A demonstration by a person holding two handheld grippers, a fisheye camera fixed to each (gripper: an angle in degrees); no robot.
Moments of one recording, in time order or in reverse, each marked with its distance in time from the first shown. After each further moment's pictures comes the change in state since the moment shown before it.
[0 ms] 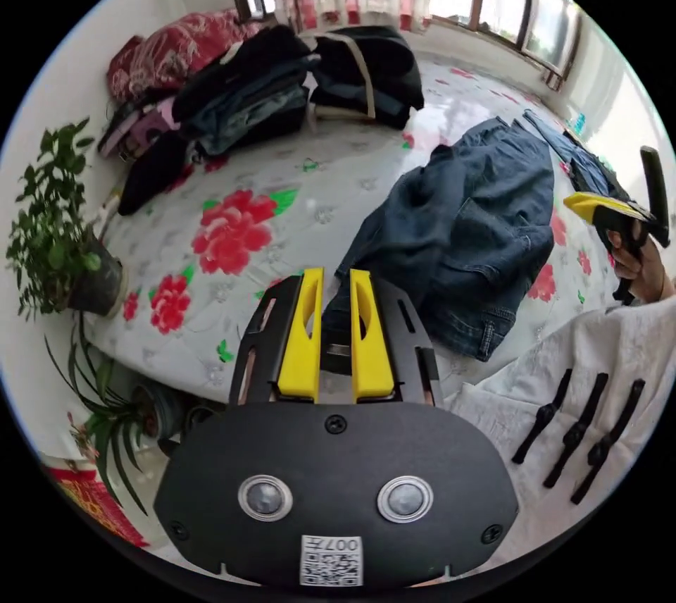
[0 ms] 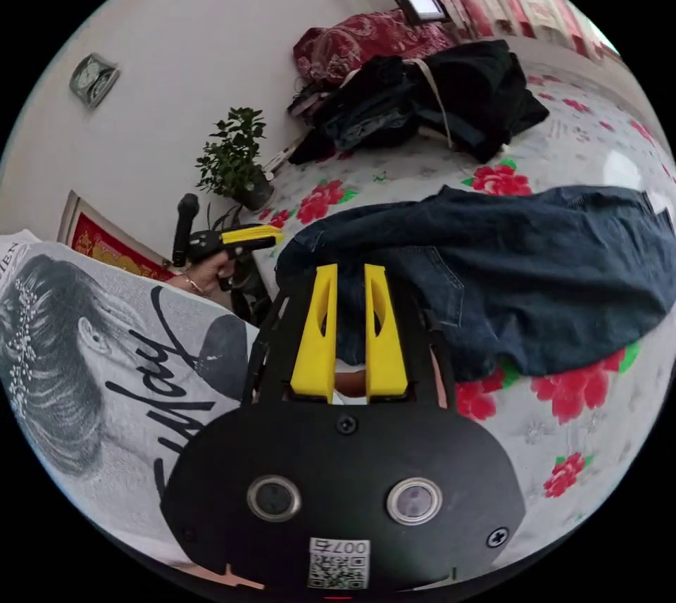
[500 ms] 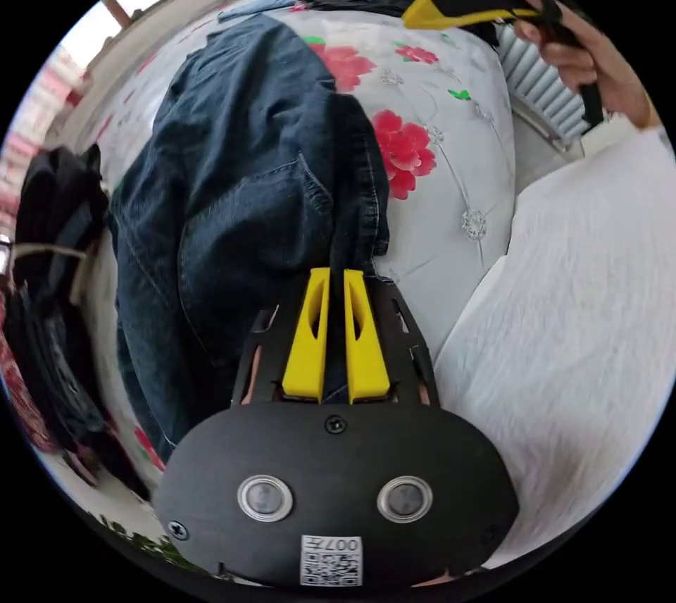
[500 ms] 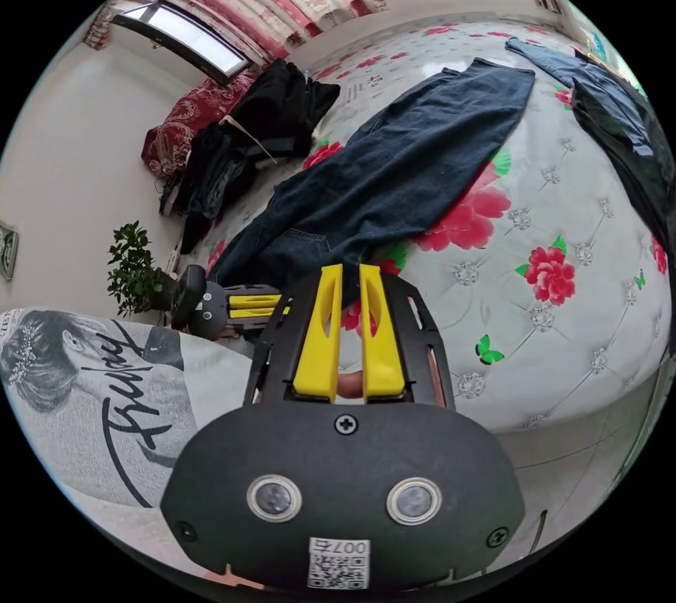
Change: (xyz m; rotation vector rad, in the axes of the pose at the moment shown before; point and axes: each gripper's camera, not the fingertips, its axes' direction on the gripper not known) left arm 0.161 -0.010 0.127 -0.249 0.361 0.914; right arm 0.081 0.107 -0.071 0.237 0.278 0.556
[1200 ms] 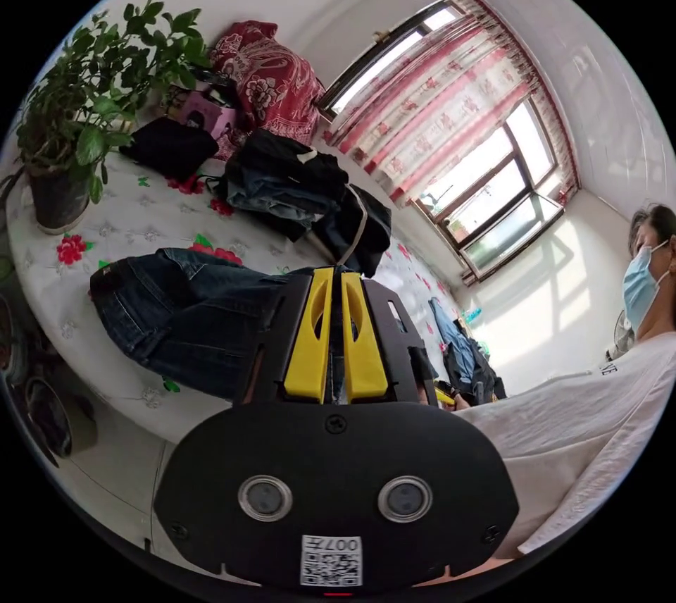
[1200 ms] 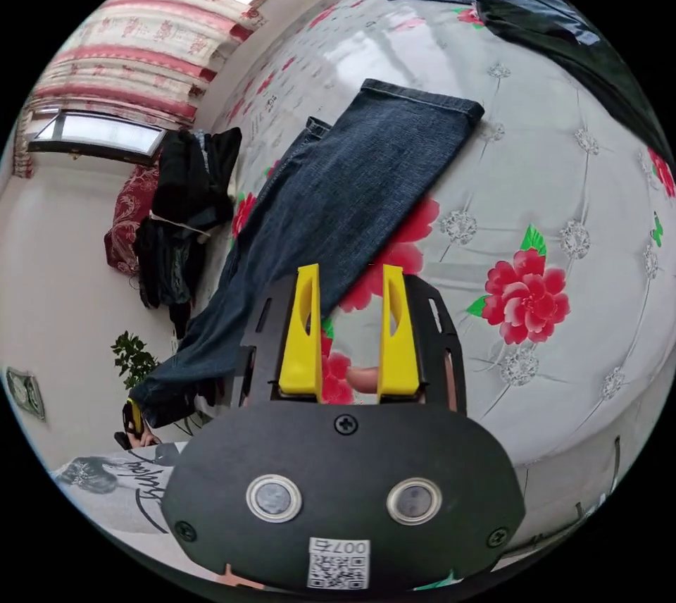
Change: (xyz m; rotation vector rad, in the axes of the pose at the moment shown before) left arm -0.005 0.443 -0.179 1.050 0.024 -1.274; right arm 0.155 -0.093 0.019 0.009 -0.002 0.389
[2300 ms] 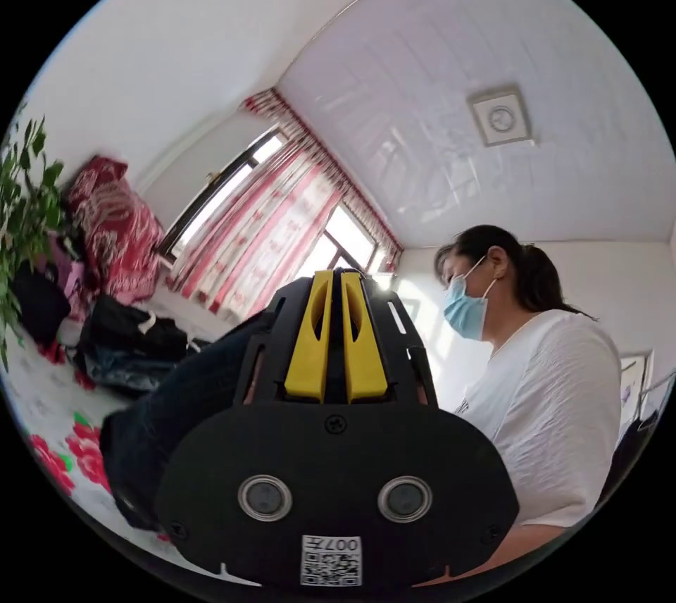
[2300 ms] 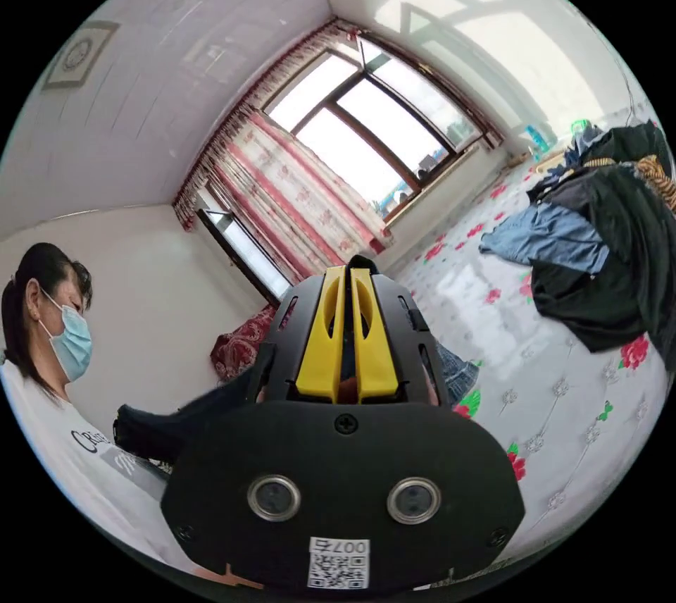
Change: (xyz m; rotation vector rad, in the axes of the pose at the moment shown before) left arm 0.036 0.051 -0.191 0.633 0.665 0.346; right arm -0.061 0.128 -0.330 0.919 -0.432 -0.330
